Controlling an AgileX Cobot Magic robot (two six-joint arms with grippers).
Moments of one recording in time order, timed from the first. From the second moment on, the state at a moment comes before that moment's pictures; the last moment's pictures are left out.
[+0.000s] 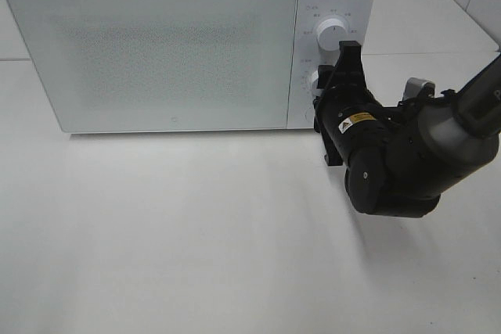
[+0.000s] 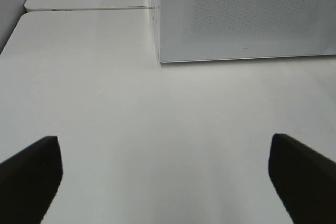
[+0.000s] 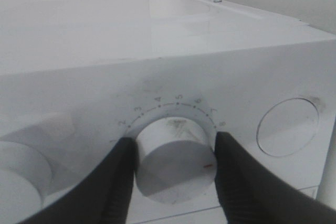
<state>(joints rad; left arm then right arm) 0.03 0.00 -0.51 -0.16 1.04 0.14 0.62 2.10 -0.77 0.55 -1.19 1.40</state>
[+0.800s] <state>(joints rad) 0.03 0.00 -0.51 -0.16 1.04 0.14 0.64 2.10 -0.79 0.64 -1.18 1.32</state>
